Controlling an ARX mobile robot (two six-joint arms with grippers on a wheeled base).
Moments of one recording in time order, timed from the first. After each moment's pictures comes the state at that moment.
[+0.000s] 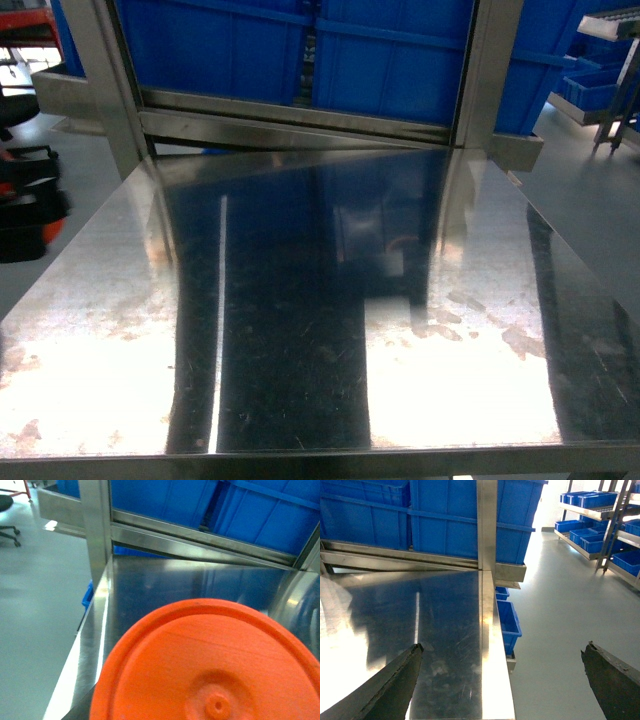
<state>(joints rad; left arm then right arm) -0.19 1.43 0.34 0.98 -0.18 -0.13 0.00 0.00 0.01 -0.01 0.00 0.00</state>
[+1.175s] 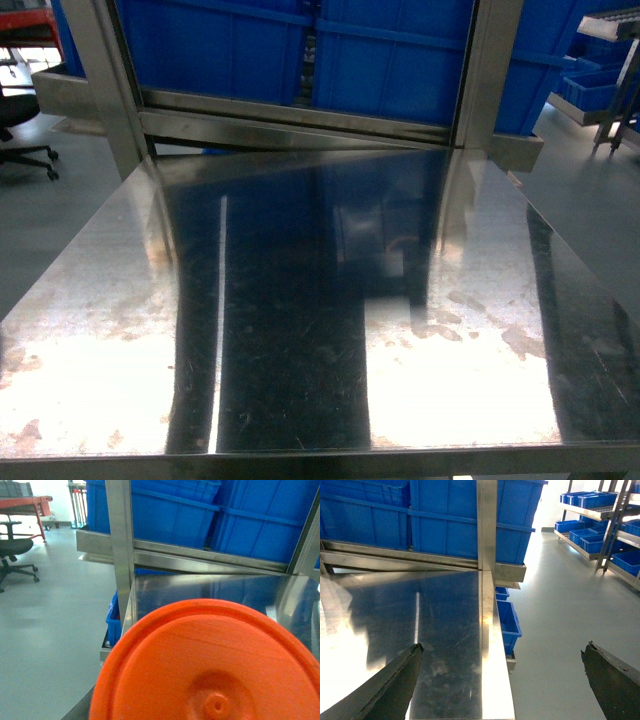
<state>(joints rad) 0.00 0.65 0.01 0.63 0.00 -0.02 0.00 0.00 0.01 -0.01 0.00 0.00</state>
